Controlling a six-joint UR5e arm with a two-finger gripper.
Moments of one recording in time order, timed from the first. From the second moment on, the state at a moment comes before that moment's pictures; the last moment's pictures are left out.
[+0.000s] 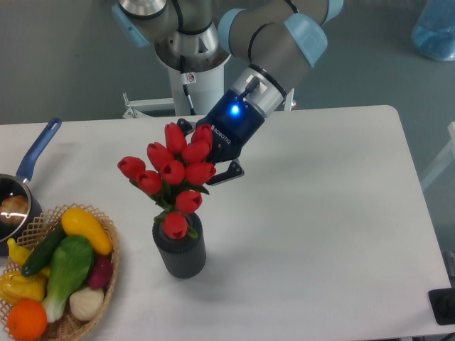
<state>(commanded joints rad) 2.63 -1.69 -1.83 -0.79 0.40 0.99</state>
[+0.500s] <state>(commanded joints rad) 2.69 -1.66 -1.83 -0.79 0.31 0.97</state>
